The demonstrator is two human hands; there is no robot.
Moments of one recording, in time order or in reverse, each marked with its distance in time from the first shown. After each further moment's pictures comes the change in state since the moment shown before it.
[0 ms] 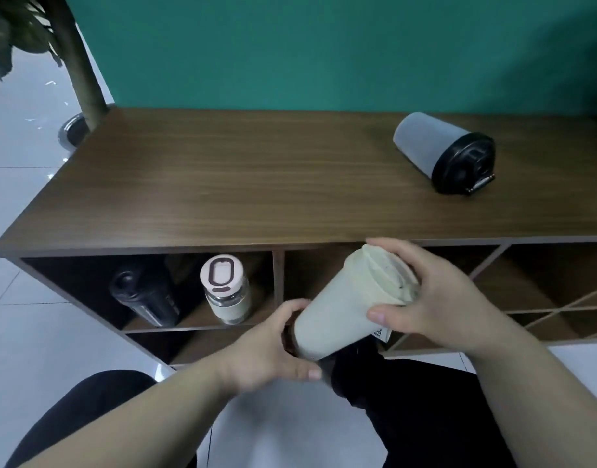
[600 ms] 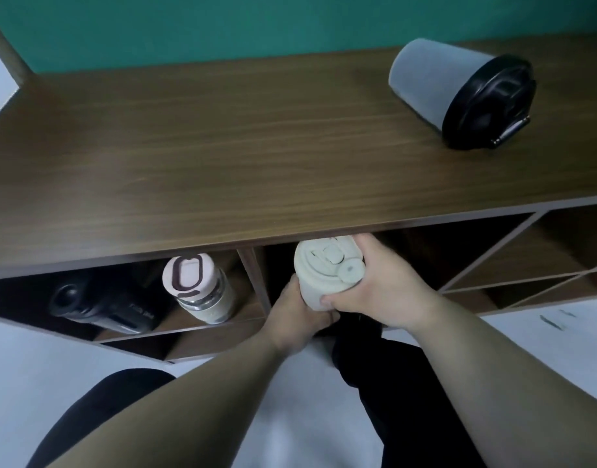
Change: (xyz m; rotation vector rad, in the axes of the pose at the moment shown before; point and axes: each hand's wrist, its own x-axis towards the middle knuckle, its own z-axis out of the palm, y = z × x) left_hand 0.120 -0.042 0.032 0.103 0.285 -0.006; right_hand 0.073 0.079 0.055 0.014 0.032 0.170
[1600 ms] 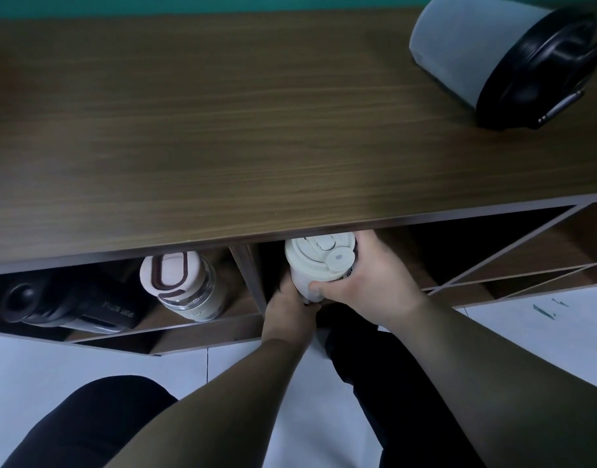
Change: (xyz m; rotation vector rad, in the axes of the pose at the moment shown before) left_hand 0.016 -0.030 0.023 0.136 0.329 -0.169; right_hand 0.023 0.016 0.031 -0.007 0.117 0.049
